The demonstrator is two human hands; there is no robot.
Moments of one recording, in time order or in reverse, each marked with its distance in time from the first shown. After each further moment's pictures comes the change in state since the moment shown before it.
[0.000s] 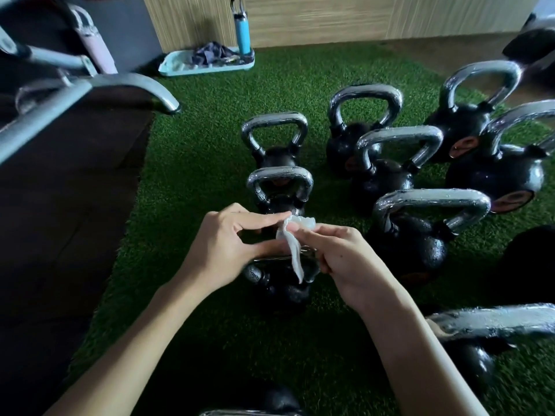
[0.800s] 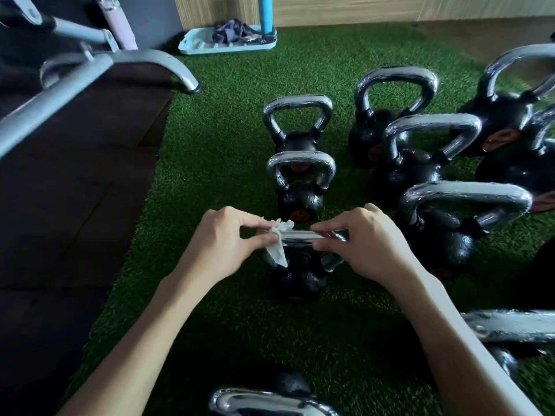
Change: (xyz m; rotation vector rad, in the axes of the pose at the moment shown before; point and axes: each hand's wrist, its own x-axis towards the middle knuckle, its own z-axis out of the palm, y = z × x) left_hand -0.019 -0.012 -0.012 0.138 -0.090 -0.341; right_hand 0.022 0.007 -0.018 -1.119 0.082 -0.367
